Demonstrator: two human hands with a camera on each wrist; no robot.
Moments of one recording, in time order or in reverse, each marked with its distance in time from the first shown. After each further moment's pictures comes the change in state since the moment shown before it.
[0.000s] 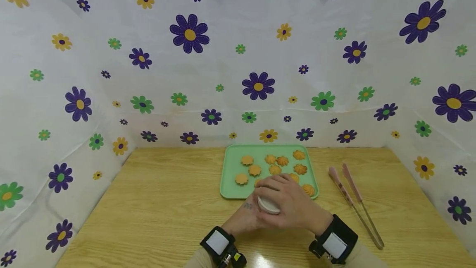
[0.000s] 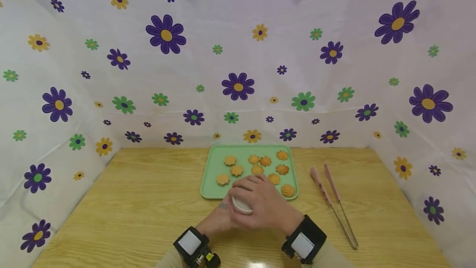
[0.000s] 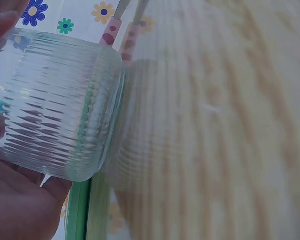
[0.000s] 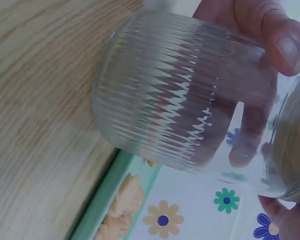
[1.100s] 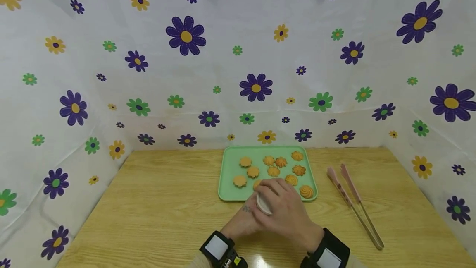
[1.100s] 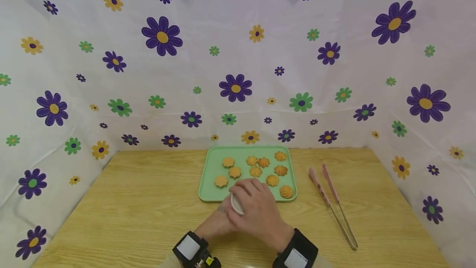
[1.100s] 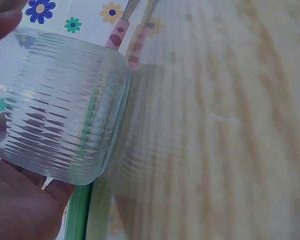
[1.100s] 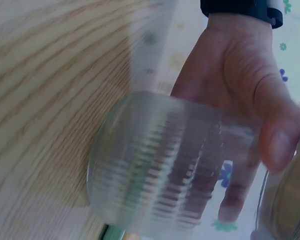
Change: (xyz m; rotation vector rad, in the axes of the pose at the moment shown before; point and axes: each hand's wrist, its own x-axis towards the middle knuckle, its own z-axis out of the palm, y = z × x) left_hand 0.001 0.001 0.004 0.211 0.062 0.022; right_hand 0.003 -0.028 0.016 -0.151 0.209 0.247
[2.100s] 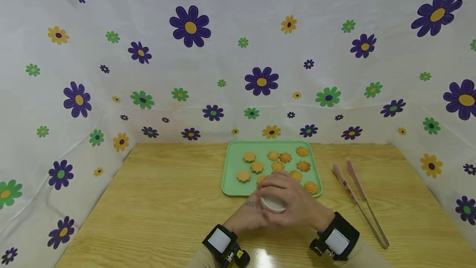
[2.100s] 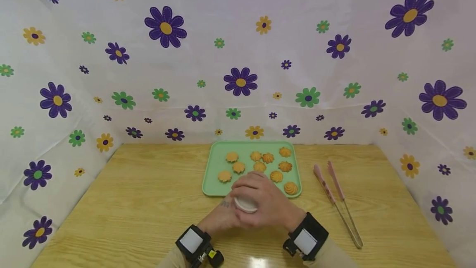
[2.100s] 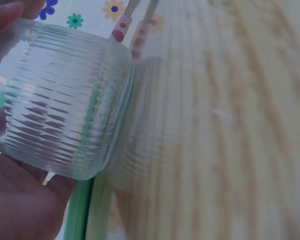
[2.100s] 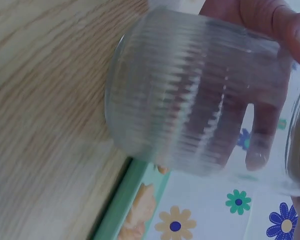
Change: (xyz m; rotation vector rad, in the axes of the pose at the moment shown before) left_hand 0.002 -0.004 0.000 -0.271 -0.034 -0.041; right_hand 0.008 0.037 -0.002 0.335 -0.086 -0.332
